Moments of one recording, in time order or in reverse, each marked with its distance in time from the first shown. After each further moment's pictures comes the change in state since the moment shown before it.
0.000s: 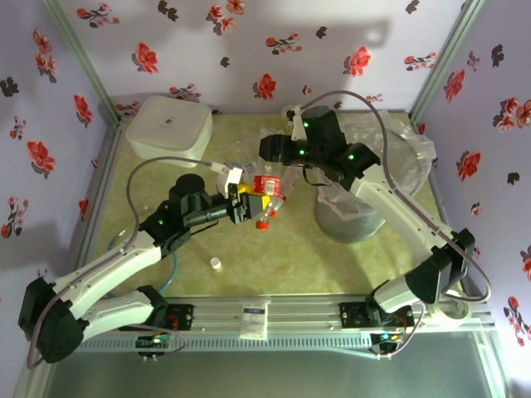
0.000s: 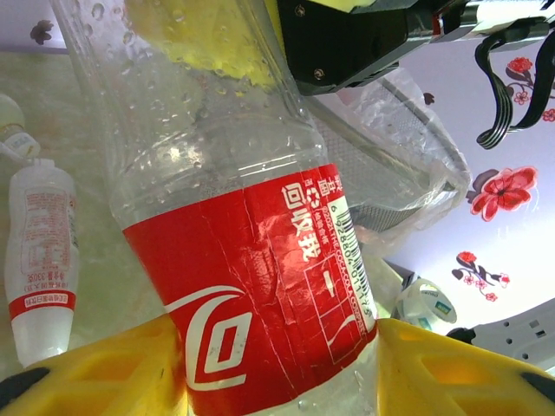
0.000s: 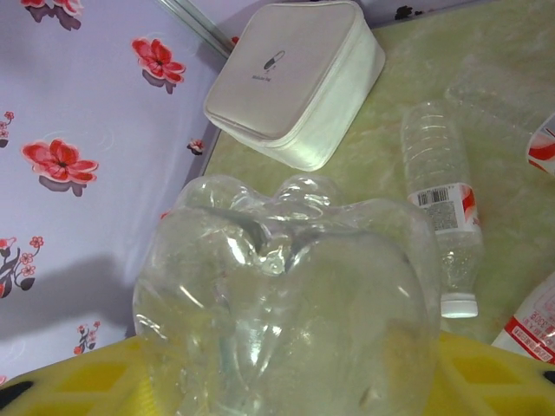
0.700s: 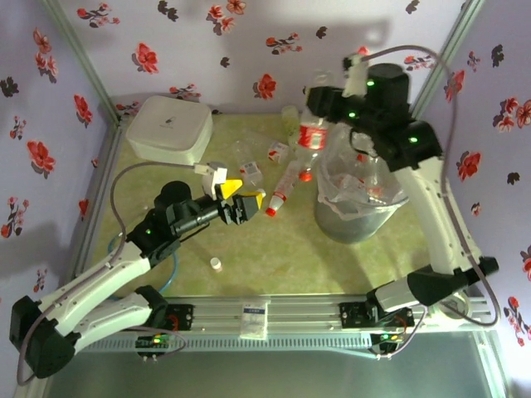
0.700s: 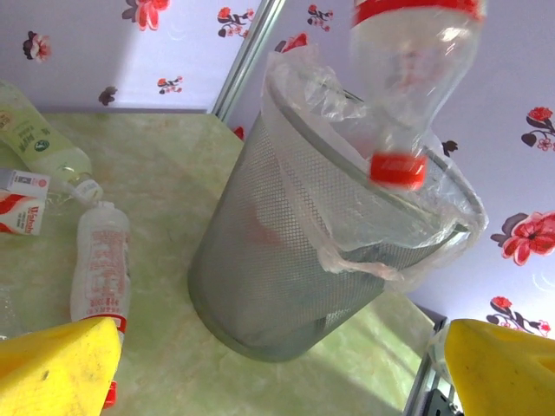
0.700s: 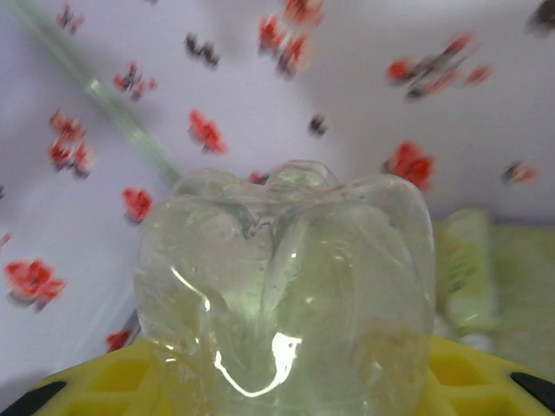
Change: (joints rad) left arm 0.006 -0.124 -0.045 -0.006 -0.138 0.007; right arm -0.241 -0.050 0.417 -0.208 0.085 -0.267
